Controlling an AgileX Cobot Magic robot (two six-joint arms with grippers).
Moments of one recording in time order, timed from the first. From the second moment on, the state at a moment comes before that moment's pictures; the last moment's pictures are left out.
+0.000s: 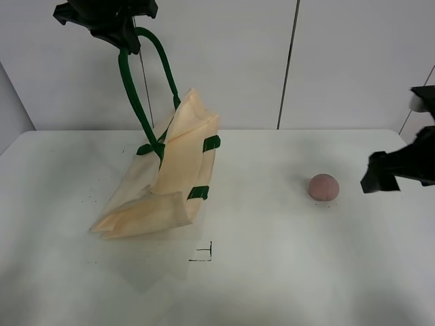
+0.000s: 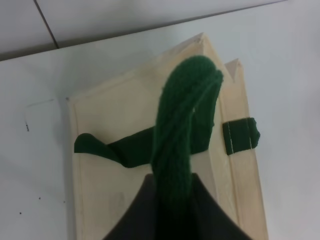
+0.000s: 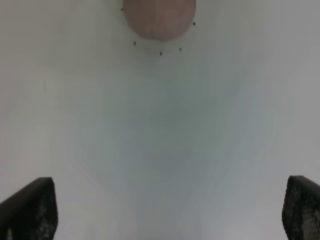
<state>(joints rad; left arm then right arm) -0.30 1.93 -2.21 -0.04 1.18 -0.09 0.08 1.36 -0.95 0.03 0.82 -0.01</state>
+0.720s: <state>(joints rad) -0.30 1.93 -2.21 -0.04 1.18 -0.09 0.10 2.11 -1.45 0.03 0.81 0.01</state>
